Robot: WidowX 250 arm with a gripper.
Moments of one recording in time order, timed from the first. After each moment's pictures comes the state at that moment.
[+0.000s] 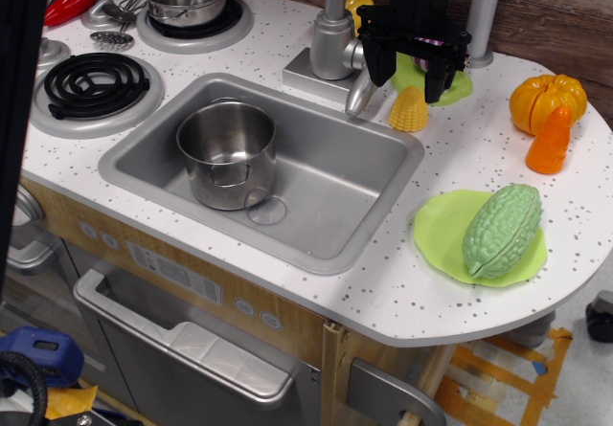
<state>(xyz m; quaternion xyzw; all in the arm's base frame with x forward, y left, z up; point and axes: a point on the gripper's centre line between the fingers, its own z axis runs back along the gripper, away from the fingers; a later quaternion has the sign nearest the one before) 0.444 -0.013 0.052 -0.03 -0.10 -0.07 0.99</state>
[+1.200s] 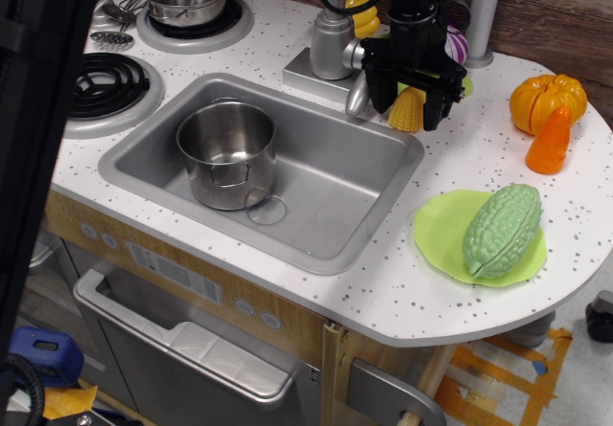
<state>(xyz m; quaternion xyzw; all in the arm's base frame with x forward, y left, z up) 0.455 -0.014 0.015 -0.03 -0.10 -0.09 0.99</state>
